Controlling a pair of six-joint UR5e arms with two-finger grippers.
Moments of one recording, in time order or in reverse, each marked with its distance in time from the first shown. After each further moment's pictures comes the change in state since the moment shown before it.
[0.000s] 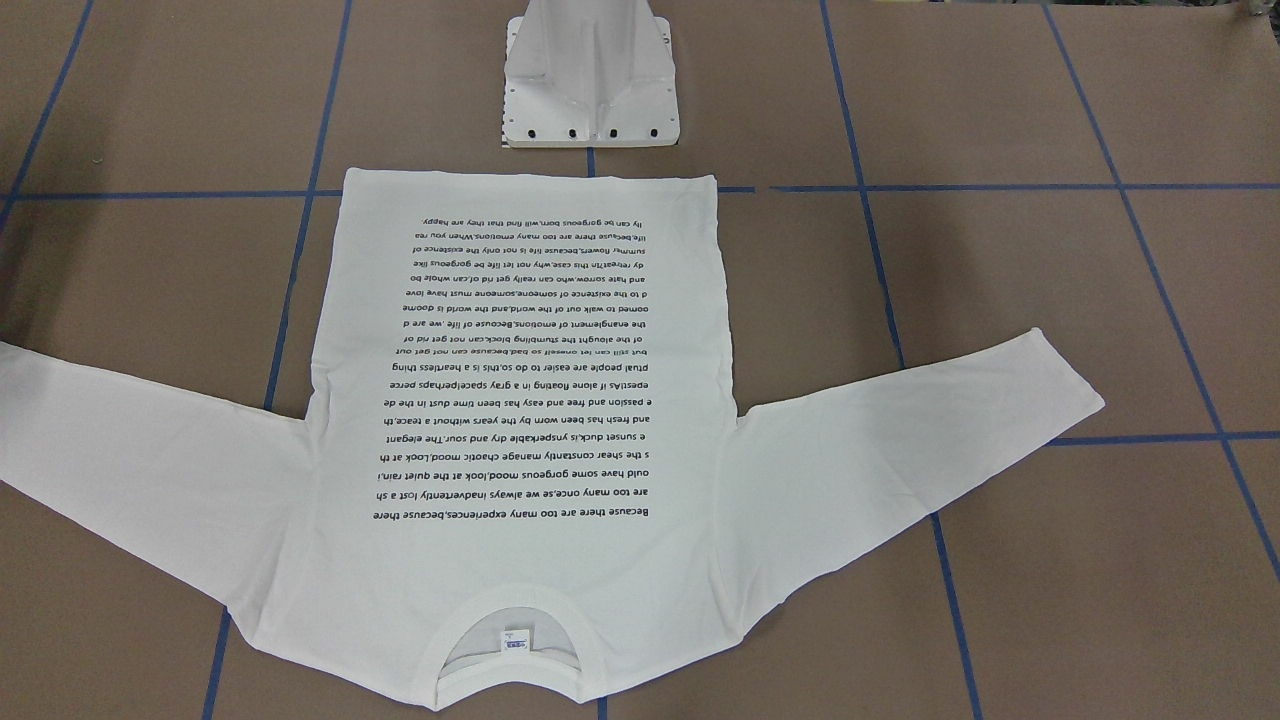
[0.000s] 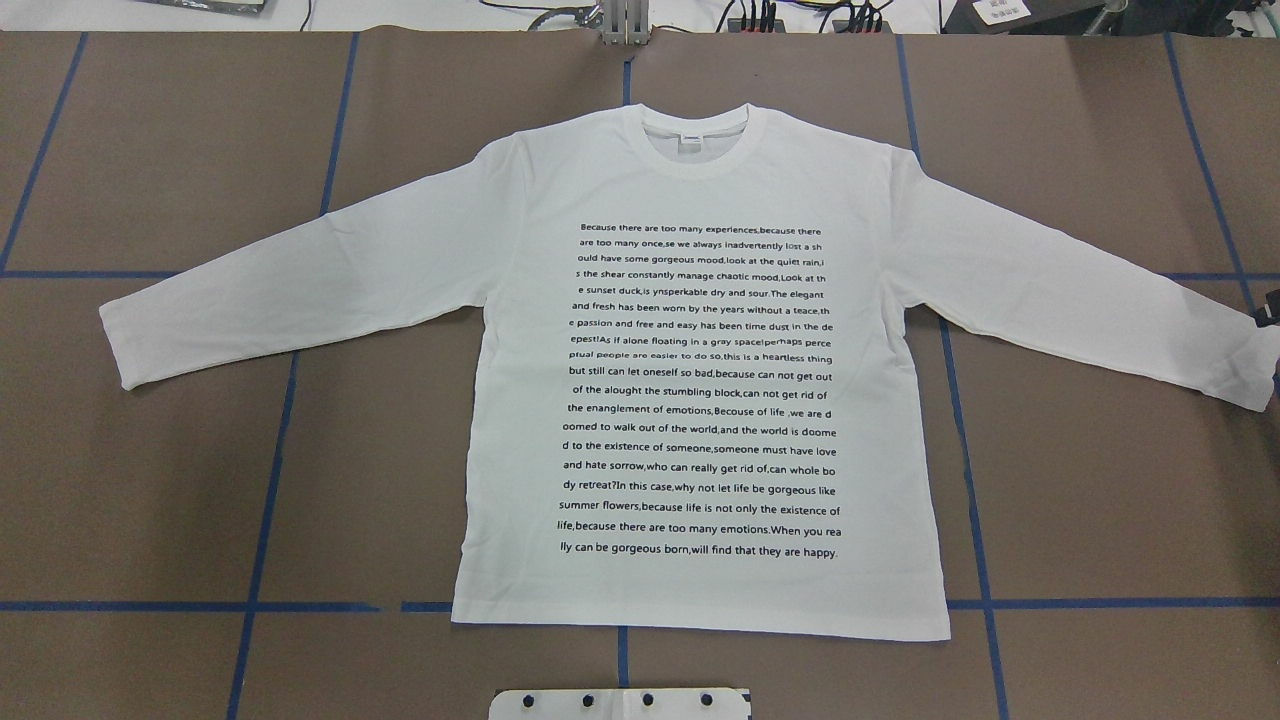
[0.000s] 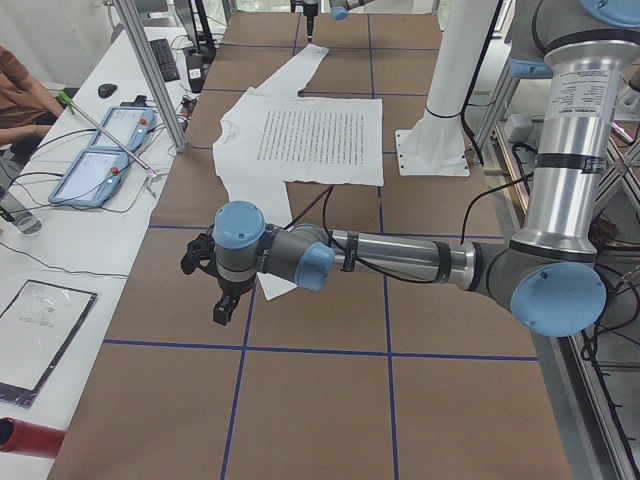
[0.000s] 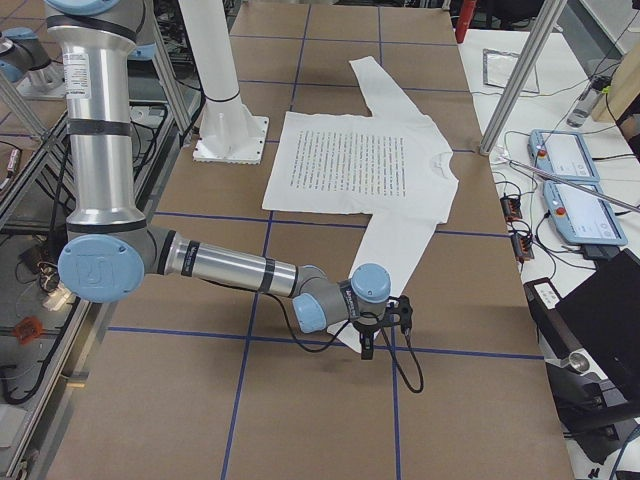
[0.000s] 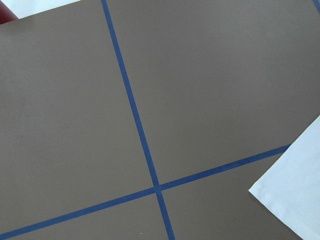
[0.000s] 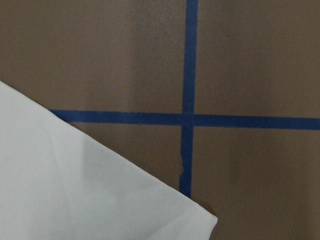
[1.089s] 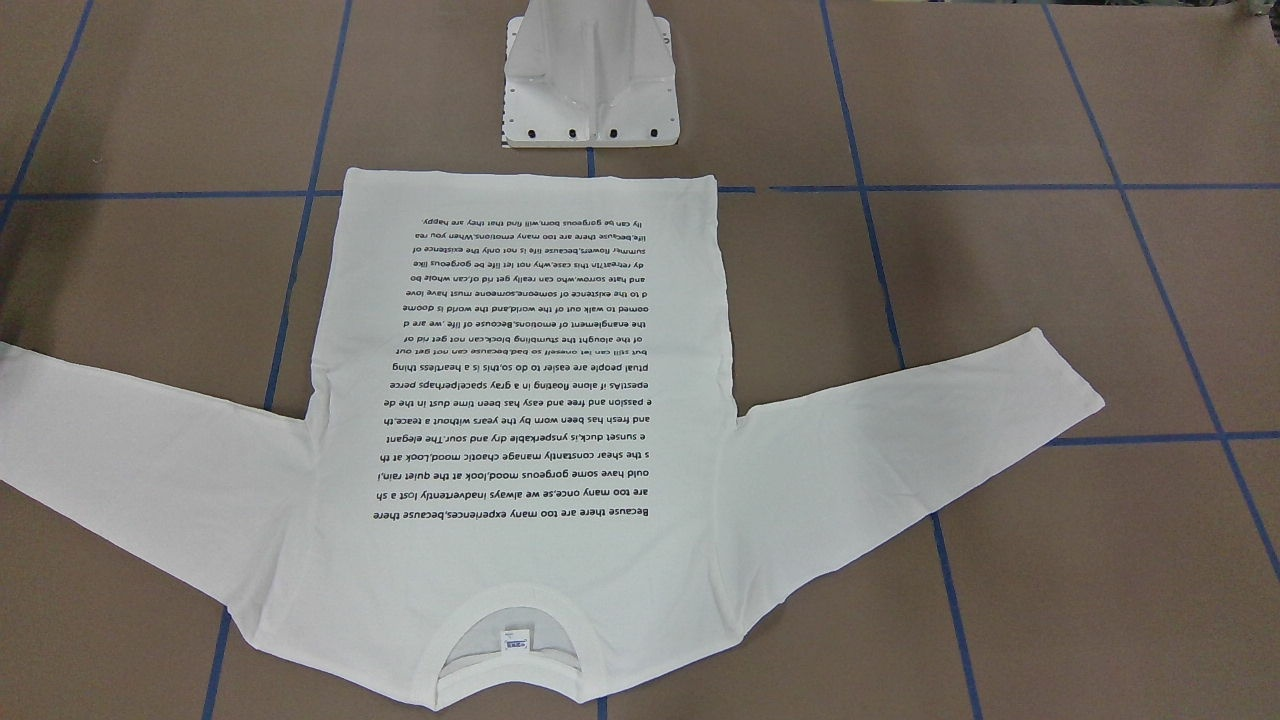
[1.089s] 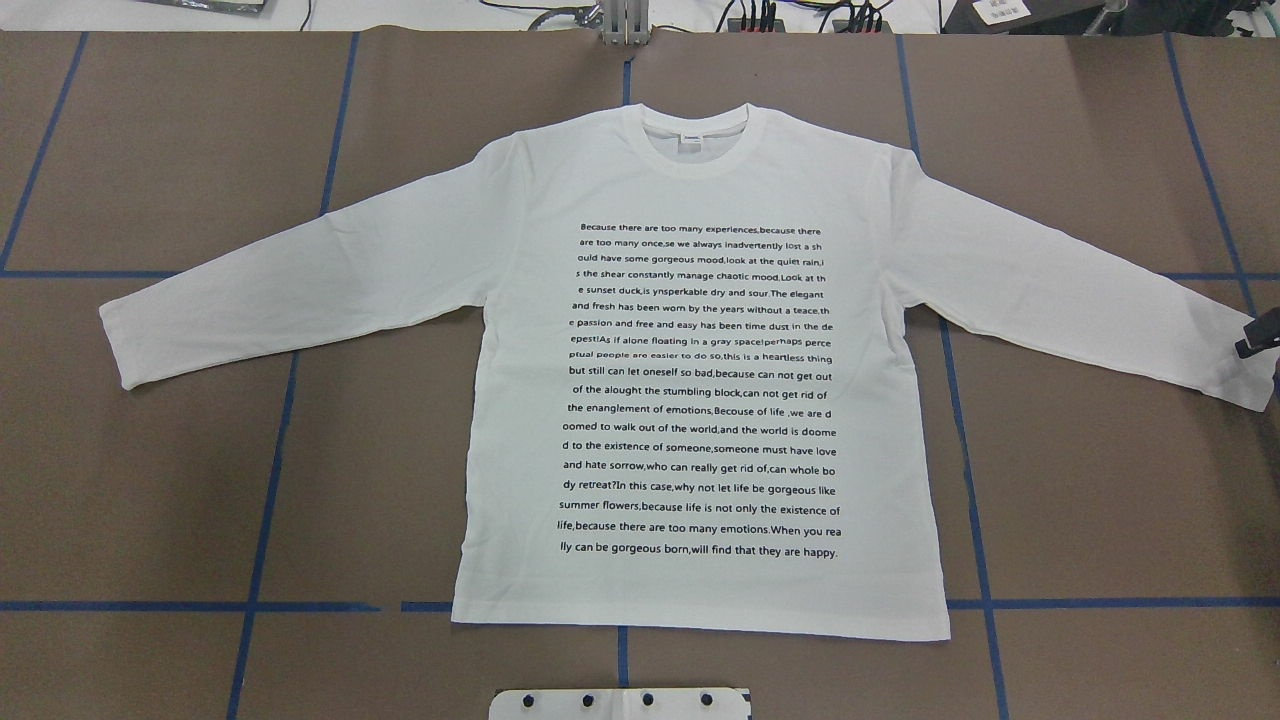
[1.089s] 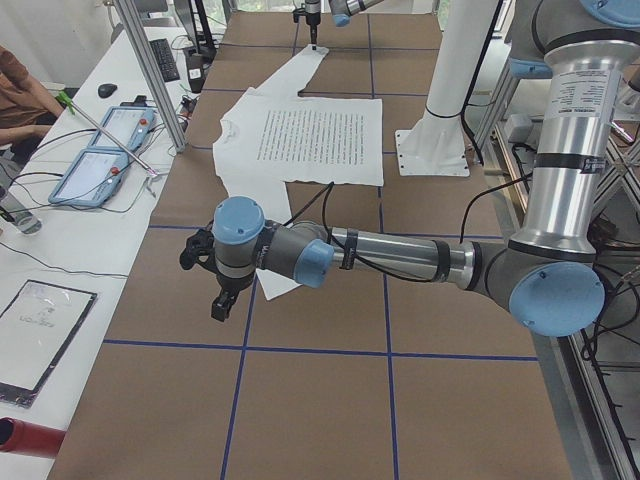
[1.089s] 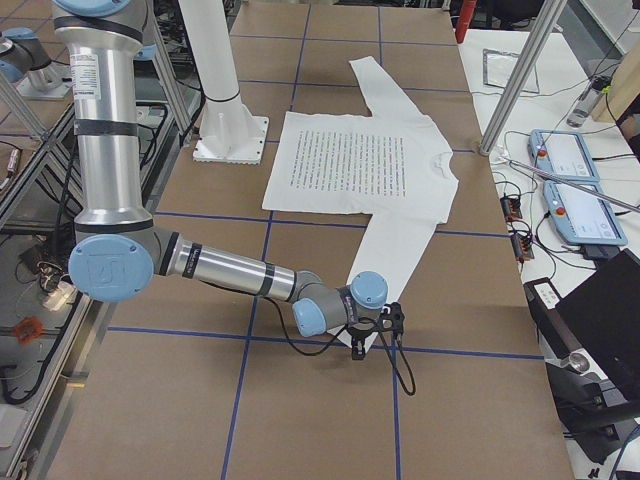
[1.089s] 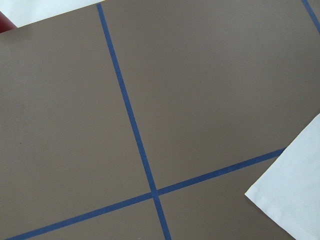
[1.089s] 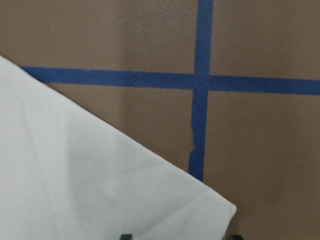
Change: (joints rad) left arm 0.000 -0.004 -0.009 0.000 0.000 0.002; right arm -0.061 0.006 -0.050 0.003 0.000 0.001
